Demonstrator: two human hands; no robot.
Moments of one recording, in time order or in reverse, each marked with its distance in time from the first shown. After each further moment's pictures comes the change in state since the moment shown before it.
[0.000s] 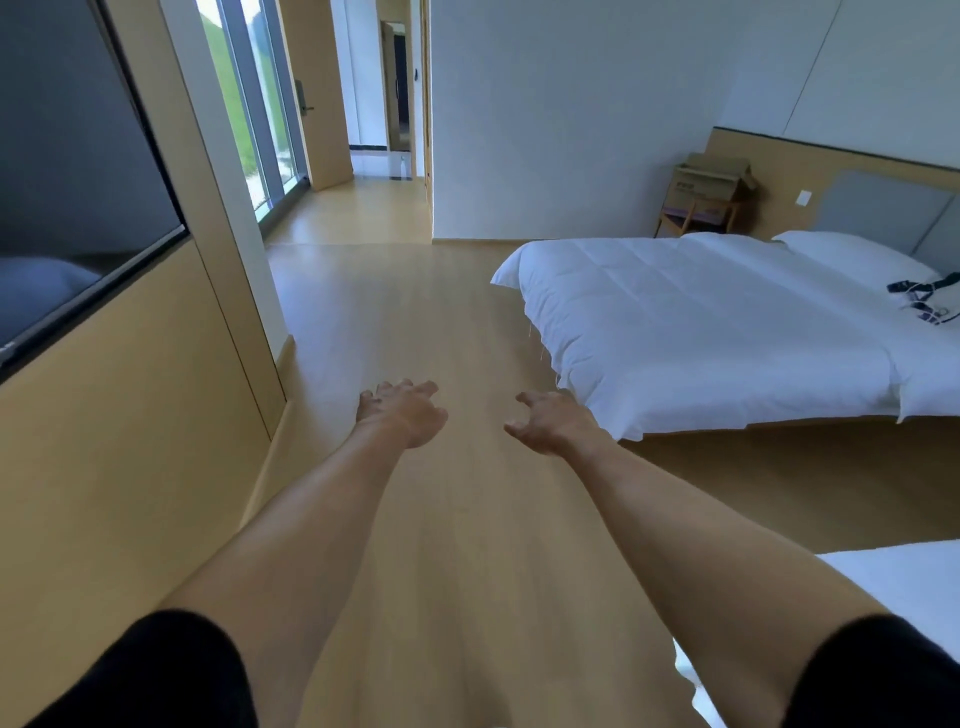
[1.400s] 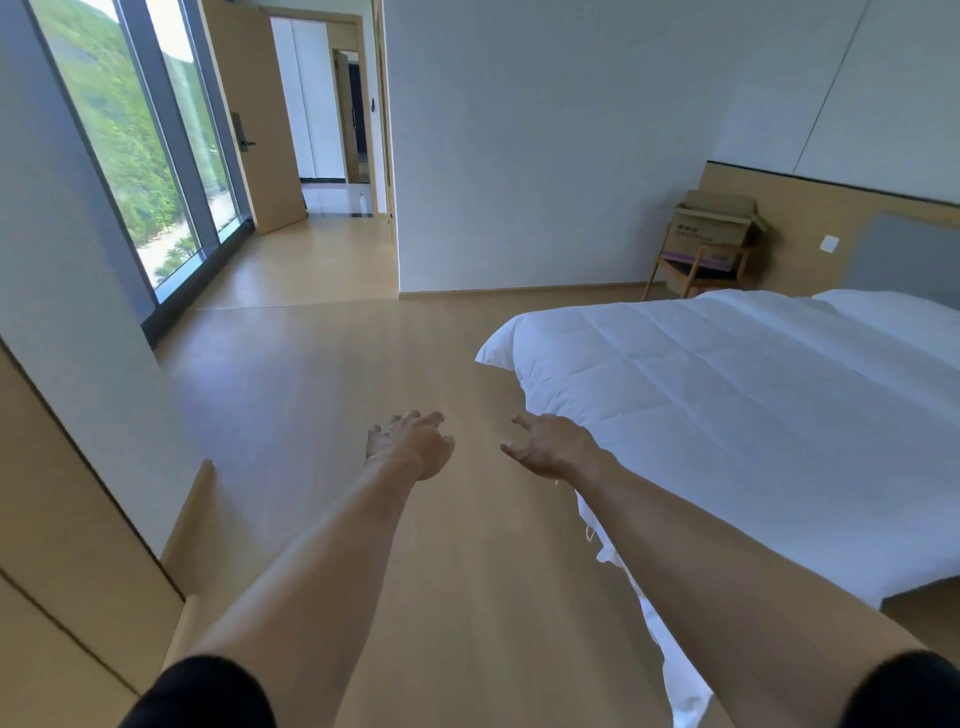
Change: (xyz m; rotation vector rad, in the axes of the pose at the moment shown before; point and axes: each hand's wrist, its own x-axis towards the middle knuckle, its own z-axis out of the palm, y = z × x) left_hand 0.708 0.007 -0.136 -0.070 0.012 0.089; right_hand 0.684 -0.015 -0.142 -0.021 -0.011 0.042
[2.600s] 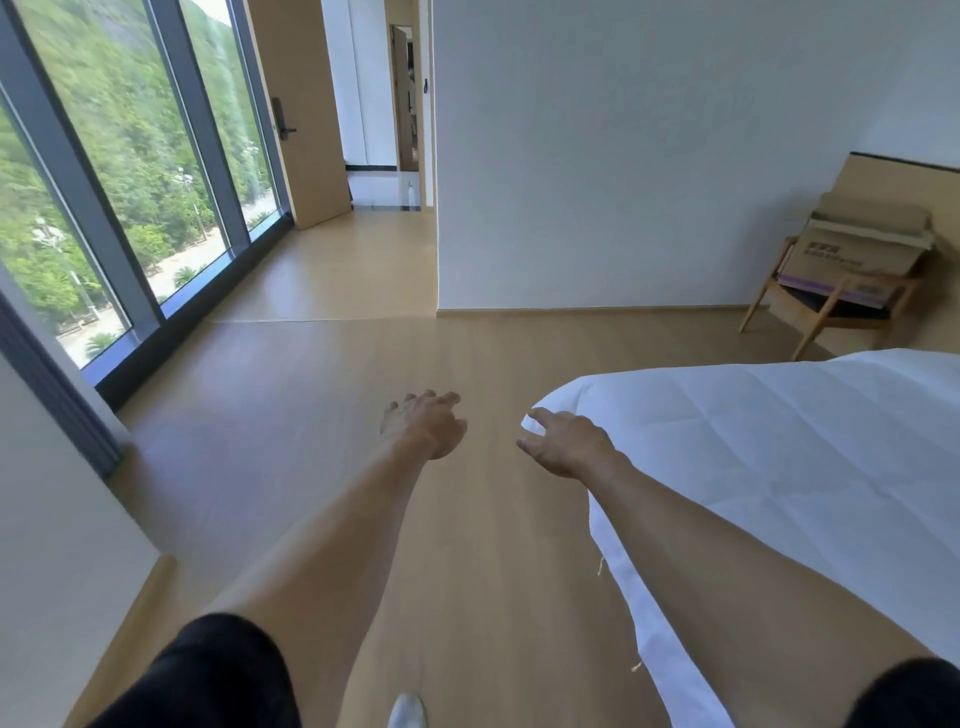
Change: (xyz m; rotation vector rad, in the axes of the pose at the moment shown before) left_hand 0.604 -0.013 -0.095 0.029 0.027 -0.049; right_hand 0.619 0.017 -0.086 0.006 -0.040 -0.055
